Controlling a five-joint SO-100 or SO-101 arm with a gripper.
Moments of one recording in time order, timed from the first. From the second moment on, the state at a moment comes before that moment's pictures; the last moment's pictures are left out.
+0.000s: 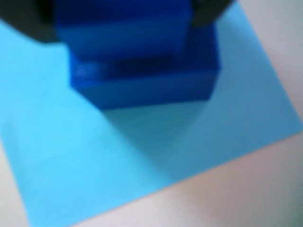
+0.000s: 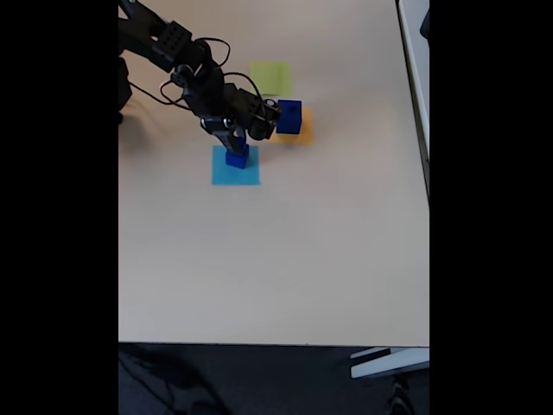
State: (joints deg) arm 25.0 96.2 115.5 41.6 81.7
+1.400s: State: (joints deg) arm 24.2 97.1 117.2 40.6 83.5
